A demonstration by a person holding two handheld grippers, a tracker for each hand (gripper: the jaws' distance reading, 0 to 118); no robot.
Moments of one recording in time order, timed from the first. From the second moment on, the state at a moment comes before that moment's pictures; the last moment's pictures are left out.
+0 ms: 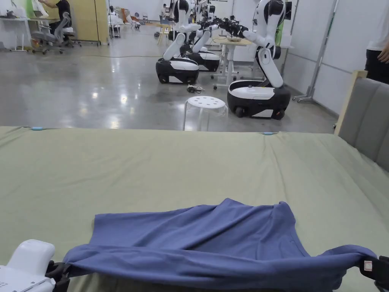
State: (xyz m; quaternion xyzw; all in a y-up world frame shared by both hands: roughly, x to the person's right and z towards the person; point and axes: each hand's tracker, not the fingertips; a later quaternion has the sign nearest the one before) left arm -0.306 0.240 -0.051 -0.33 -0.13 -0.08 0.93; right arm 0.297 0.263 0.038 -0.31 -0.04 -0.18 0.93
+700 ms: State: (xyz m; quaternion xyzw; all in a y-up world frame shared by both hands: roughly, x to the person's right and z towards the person) left arm -0.304 0.168 -0.062 -0.39 -0.10 -0.06 0.91; right arm 0.288 0.157 -0.107 -0.39 -0.06 -0.06 0.92
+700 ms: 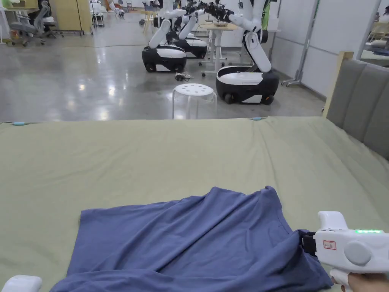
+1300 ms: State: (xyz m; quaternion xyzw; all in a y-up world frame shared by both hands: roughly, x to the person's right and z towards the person) left arm -0.297 0.163 -0.068 -0.39 -0.10 -0.06 0.91; right arm 0.290 0.142 -0.111 -0.40 -0.06 -0.07 0.91
